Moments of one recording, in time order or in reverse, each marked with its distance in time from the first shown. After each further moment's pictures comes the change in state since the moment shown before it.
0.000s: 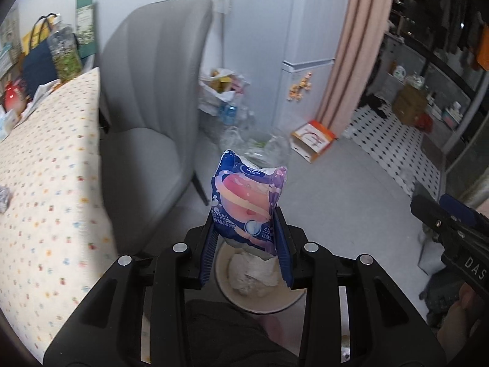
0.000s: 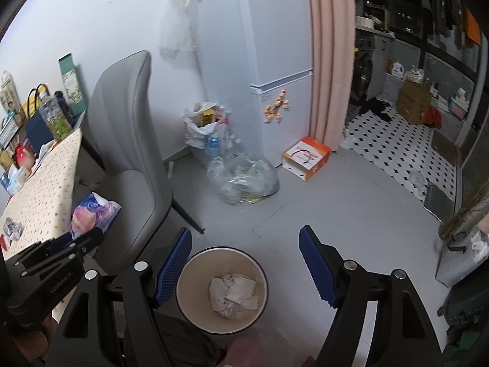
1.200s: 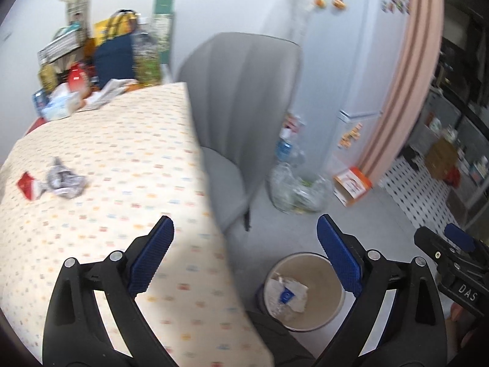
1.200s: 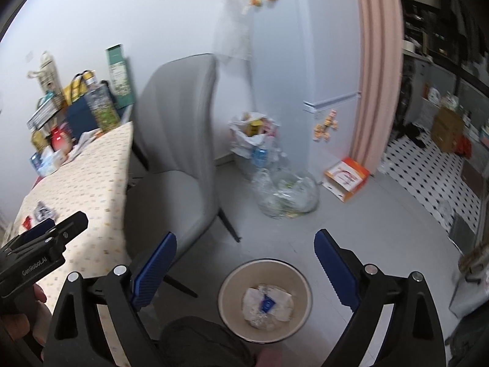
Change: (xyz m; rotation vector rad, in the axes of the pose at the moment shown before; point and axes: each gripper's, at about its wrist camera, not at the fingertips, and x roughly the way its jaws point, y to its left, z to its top) left arm -0.080 0.122 -0.006 -0.202 -0.172 0.179; right arm -0.021 0.109 0.006 -0.142 -0.049 0.169
